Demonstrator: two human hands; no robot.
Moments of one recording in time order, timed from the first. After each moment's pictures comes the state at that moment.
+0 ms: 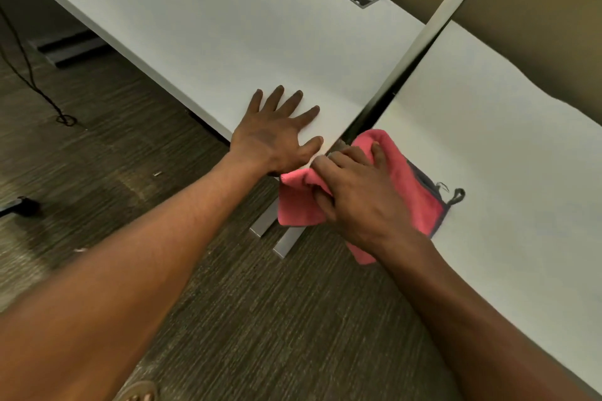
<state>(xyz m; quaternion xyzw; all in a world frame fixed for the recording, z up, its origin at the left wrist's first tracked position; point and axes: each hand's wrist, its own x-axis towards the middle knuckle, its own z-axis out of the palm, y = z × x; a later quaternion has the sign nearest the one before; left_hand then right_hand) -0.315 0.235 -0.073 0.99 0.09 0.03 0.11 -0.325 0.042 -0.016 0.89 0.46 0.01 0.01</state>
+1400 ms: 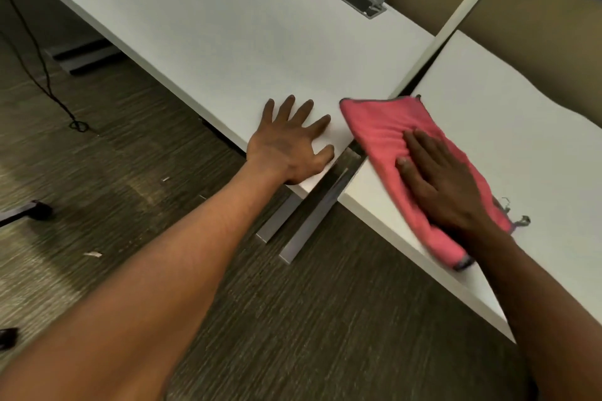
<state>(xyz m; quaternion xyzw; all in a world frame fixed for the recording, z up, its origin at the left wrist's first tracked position) -0.315 0.231 -0.069 0.99 0.10 0.01 0.10 -0.240 -0.036 -0.010 0.95 0.31 -0.03 -0.06</state>
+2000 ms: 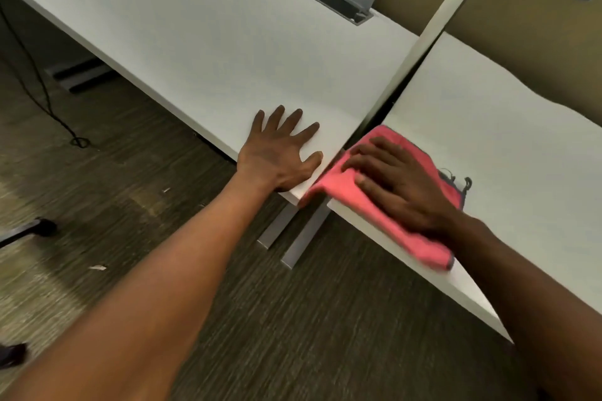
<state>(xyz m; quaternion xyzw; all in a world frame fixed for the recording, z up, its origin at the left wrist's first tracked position) -0.316 0.232 -0.069 0.99 0.10 0.02 0.11 -0.252 -0.008 -0.005 0.85 0.52 -0.04 -0.07</state>
